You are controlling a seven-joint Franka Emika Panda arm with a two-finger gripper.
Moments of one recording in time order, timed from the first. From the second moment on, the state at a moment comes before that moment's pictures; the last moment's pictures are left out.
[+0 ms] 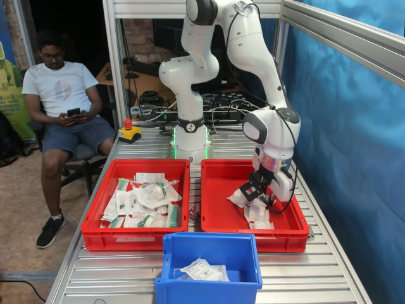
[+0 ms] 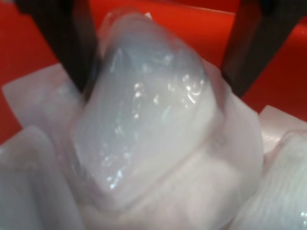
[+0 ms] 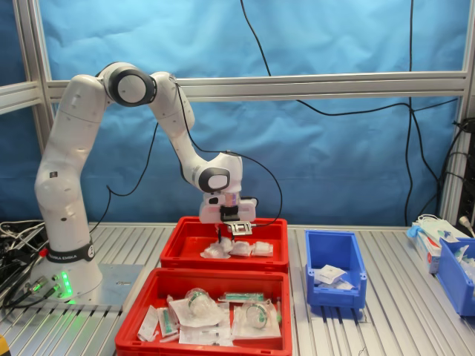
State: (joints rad) arm 0.46 0.43 0.06 -2.29 -0.14 2.64 2.68
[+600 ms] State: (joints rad) arm 0.46 0.42 0.05 -2.29 -0.14 2.64 2.68
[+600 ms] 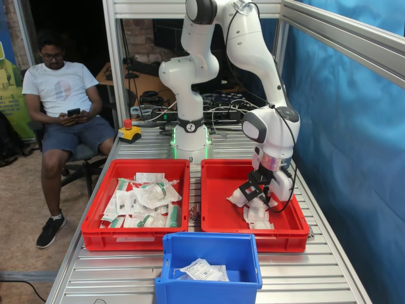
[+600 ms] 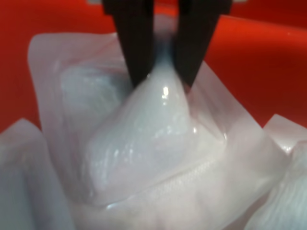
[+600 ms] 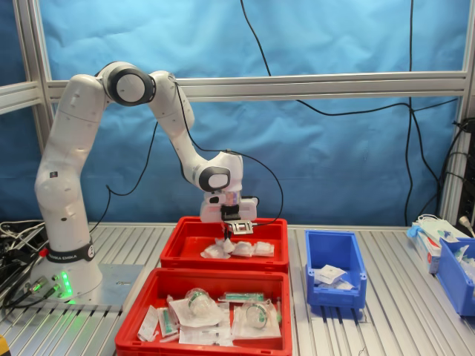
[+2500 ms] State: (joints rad) arm 0.46 0.14 -0.27 -2.01 -0.14 2.24 2.56
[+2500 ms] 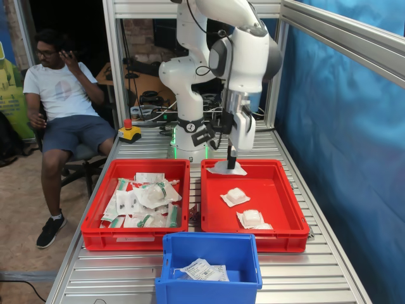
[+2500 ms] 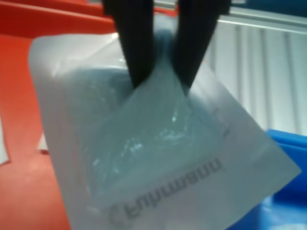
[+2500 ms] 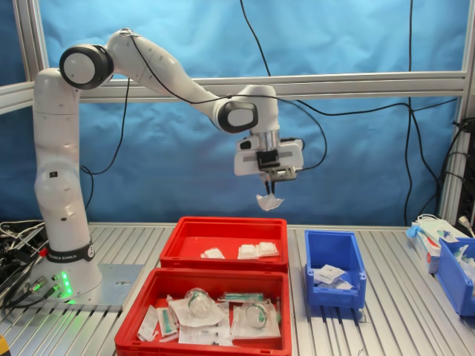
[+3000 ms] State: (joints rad) arm 0.46 0.27 -0.39 -1.75 -0.14 2.23 2.55
